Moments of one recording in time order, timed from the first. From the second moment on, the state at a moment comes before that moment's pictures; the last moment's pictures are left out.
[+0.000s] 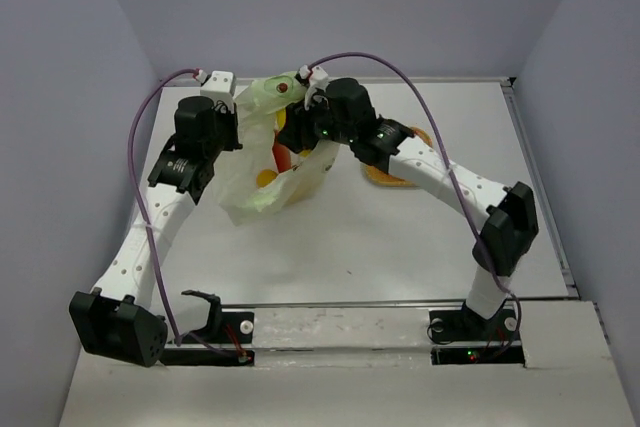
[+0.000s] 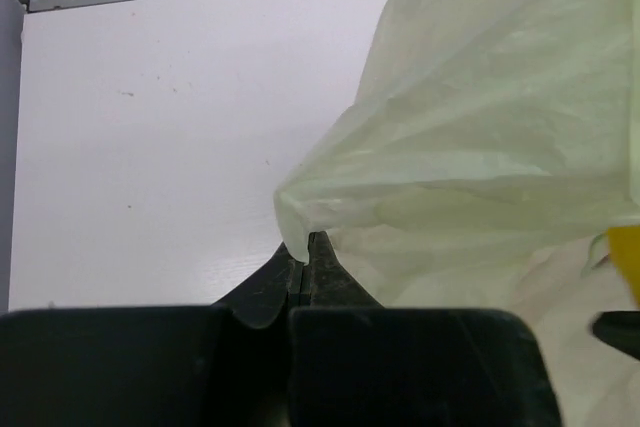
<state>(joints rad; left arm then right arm) -0.24 1.16 1.14 -0.37 -0.08 -0.04 0.81 1.84 1.72 -0.22 -0.17 0.24</state>
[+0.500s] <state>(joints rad) -0.24 1.18 1.22 -0.35 -0.04 -0.04 0.71 1.76 1.54 -0.11 -0.48 0.28</state>
